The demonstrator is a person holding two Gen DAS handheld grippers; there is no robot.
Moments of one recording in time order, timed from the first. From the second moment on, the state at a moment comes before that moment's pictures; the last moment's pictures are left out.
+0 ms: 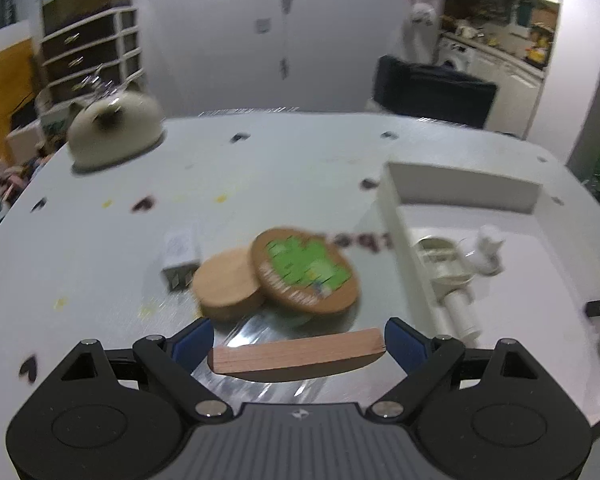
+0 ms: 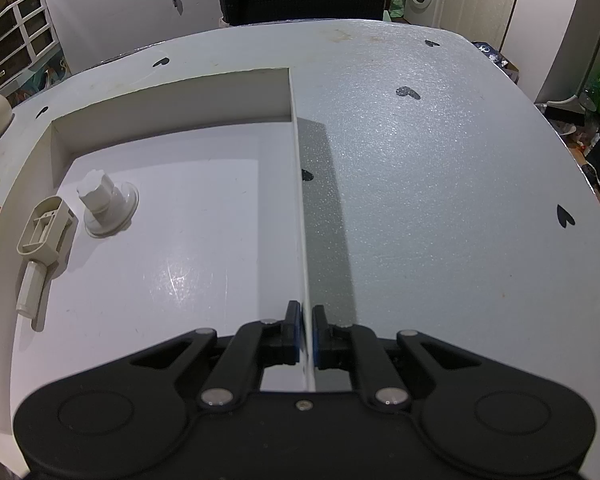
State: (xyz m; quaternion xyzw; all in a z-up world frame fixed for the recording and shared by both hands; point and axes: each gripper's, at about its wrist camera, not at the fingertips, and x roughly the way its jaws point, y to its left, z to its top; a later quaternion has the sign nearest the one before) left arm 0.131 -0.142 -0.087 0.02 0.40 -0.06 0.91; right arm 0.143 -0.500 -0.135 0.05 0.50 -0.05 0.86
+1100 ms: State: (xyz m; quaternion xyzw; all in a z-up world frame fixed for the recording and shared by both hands) left arm 0.113 -0.260 -0.096 0.12 0.43 -0.32 0.83; right arm 0.142 -0.502 -0.134 0.05 0.50 -0.05 0.86
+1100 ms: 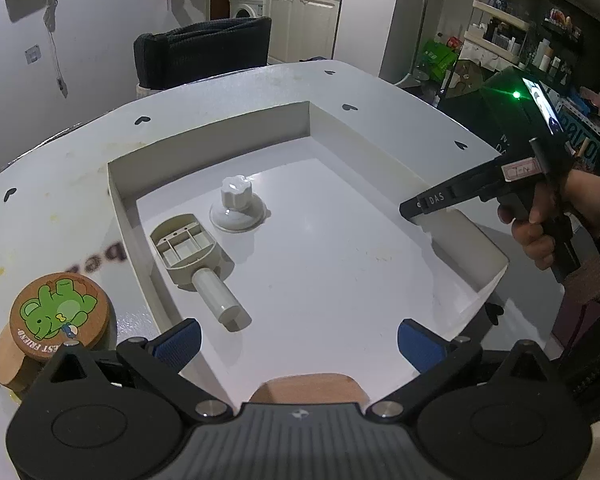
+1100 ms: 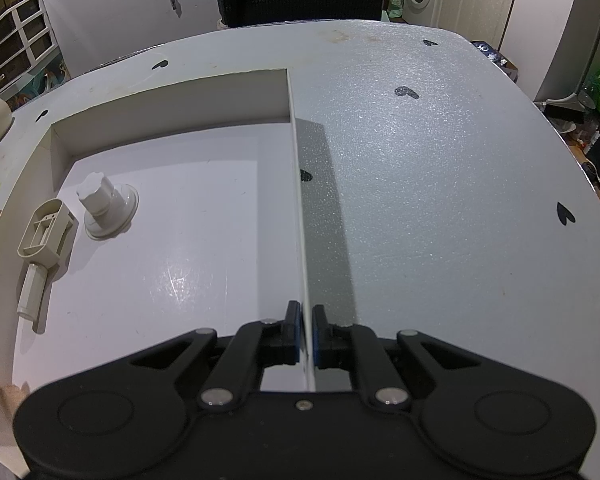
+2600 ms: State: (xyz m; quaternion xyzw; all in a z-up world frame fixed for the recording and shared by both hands) left arm 0.117 -0.152 -0.101 0.06 0.44 -0.17 0.88; right arm 0.143 -0.501 -0.135 0.05 0.50 -0.05 0.86
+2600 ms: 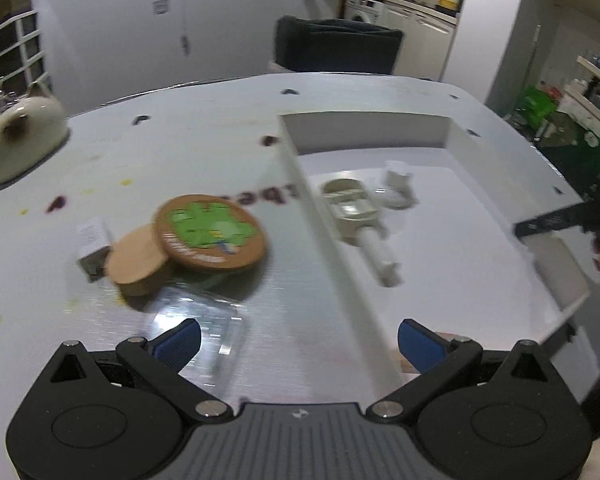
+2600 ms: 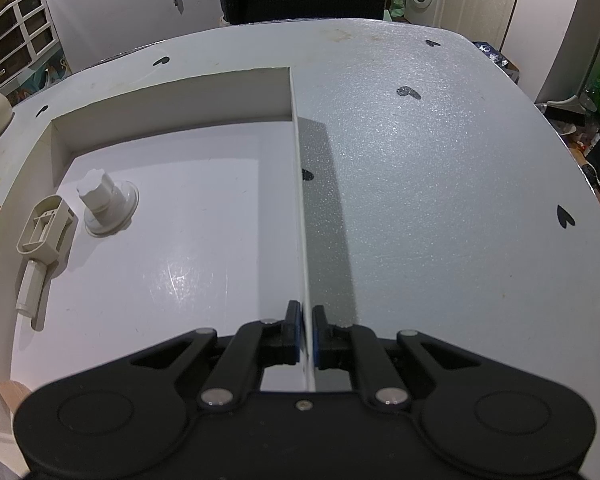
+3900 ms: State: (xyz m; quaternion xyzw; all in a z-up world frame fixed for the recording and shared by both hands) left arm 0.157 -0.104 -0.143 0.07 0.48 -0.13 0.86; right arm 0.144 -0.504 -0.135 0.06 0.50 -0.06 0.86
